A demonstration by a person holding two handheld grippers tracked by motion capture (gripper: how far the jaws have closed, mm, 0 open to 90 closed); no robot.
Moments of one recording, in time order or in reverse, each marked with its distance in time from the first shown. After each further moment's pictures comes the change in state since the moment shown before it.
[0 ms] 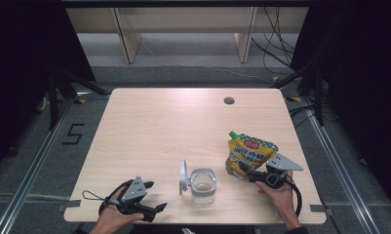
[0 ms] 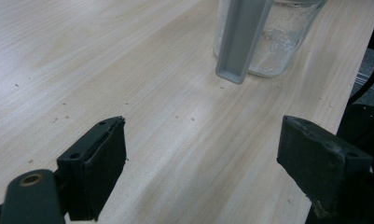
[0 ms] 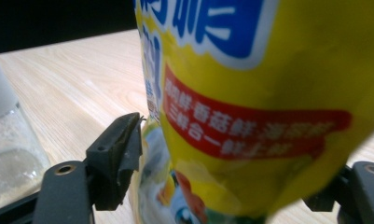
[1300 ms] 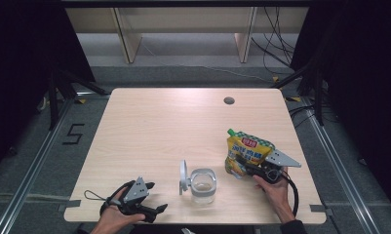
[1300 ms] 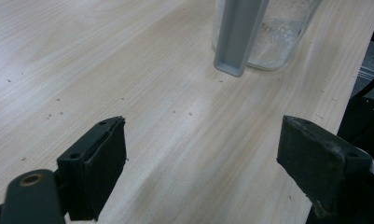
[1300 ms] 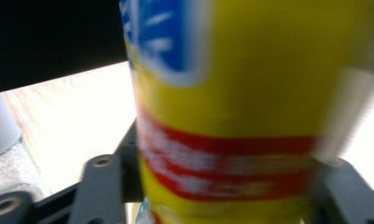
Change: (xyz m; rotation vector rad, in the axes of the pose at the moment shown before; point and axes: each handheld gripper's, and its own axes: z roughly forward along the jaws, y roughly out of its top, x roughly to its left) left arm -0.001 -0.001 0.003 0.027 0.013 0.025; right arm -0.008 -0.002 0.015 -0.089 0.032 0.036
